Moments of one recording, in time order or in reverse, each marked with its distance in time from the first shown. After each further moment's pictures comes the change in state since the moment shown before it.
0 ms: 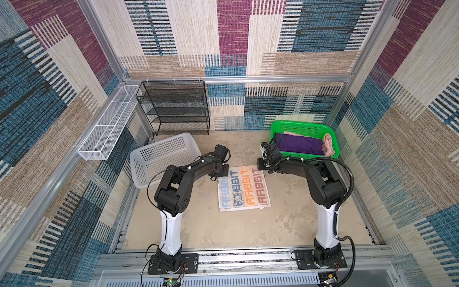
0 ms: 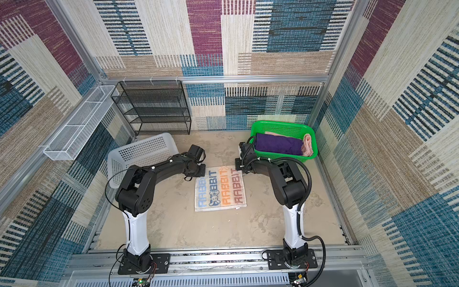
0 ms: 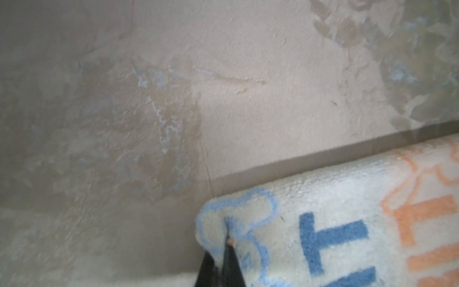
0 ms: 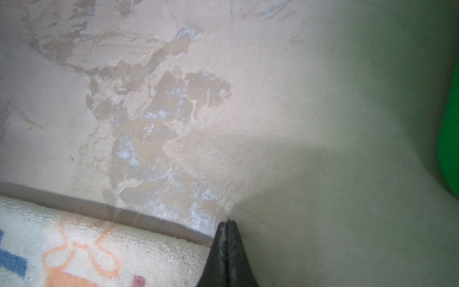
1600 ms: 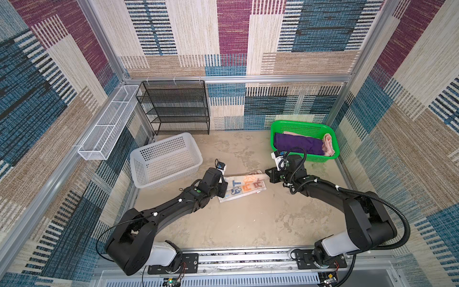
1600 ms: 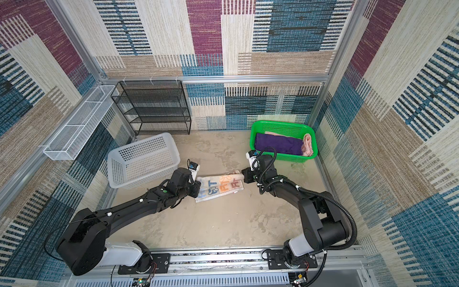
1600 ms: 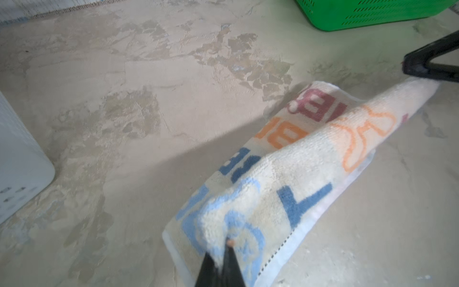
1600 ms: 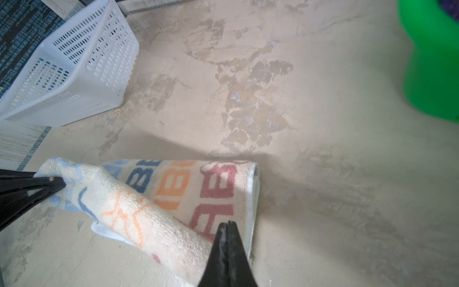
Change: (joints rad) left arm -0.173 -0.678 -0.723 0.432 -0.051 0.151; right arm -0.049 -0.569 -0.556 0.177 -0.315 0.002
